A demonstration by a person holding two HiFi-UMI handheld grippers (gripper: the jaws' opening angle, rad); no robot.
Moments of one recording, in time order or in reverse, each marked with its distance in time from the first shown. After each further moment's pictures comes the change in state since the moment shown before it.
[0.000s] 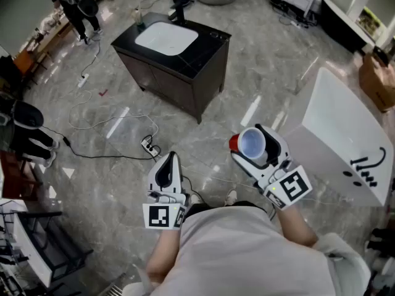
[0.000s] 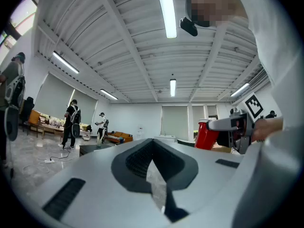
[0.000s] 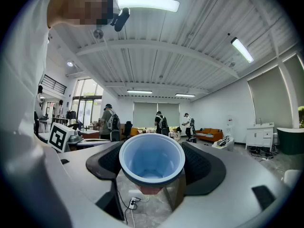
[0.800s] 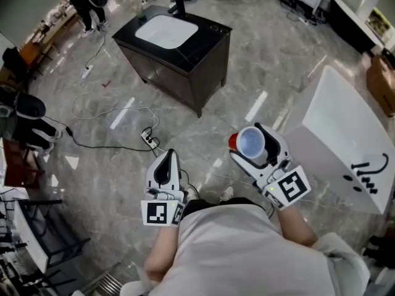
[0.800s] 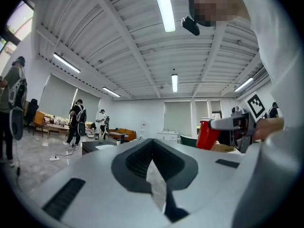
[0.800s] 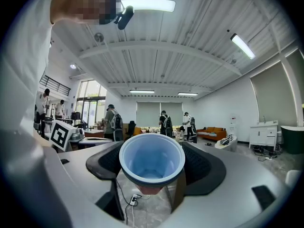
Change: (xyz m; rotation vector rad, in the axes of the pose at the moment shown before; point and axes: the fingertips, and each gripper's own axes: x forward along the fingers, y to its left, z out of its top) left arm 0.013 -0.044 -0.016 0.008 0.047 0.049; right arm -0.033 -0.035 -0.012 -0.007 0.006 0.045
